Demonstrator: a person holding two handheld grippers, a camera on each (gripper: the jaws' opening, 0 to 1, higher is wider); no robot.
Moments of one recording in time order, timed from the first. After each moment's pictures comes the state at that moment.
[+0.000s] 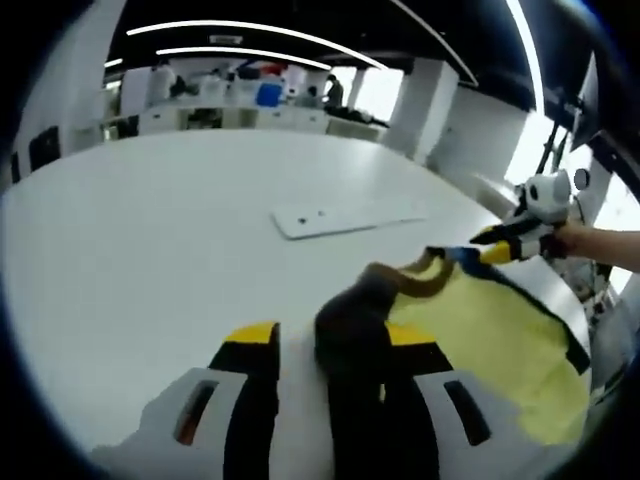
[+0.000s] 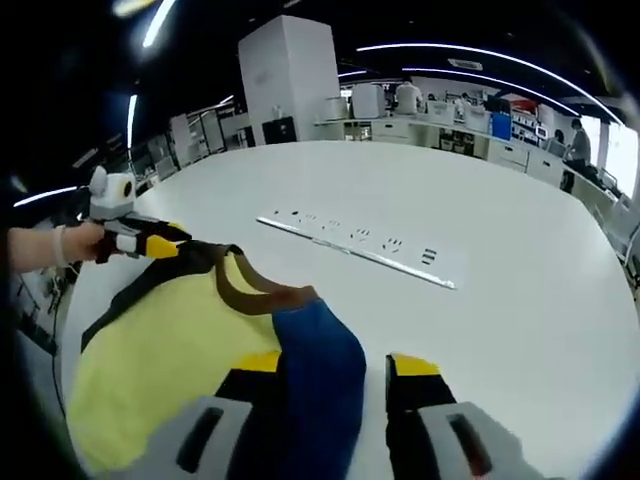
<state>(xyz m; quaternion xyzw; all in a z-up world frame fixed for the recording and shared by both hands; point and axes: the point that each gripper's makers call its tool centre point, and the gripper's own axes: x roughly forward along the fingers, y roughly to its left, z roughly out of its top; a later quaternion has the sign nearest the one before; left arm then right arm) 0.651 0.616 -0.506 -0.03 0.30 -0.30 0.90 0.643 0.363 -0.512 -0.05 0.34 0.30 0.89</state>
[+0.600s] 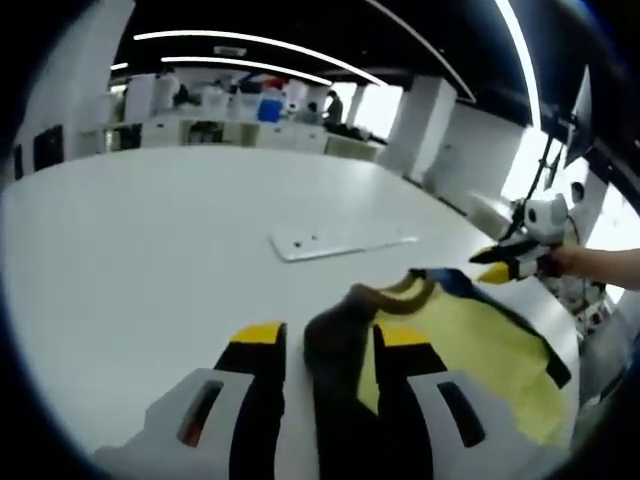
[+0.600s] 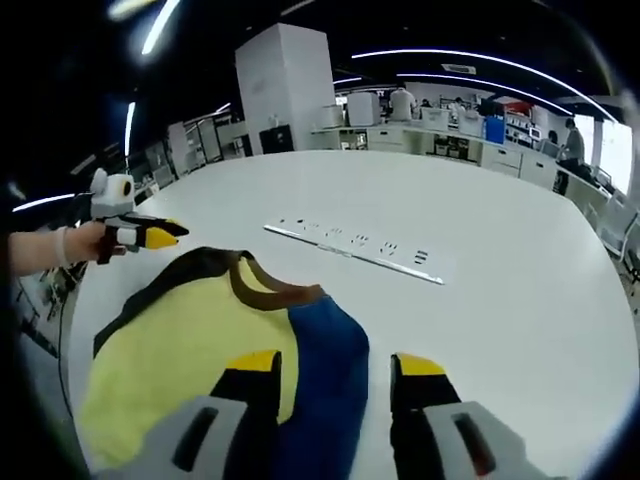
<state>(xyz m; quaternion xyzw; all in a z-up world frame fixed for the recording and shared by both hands) 0.640 0.624 -0.476 -0.06 0.28 -0.30 0.91 0.621 0.352 -0.493 -0.04 0.33 0.29 0.90</state>
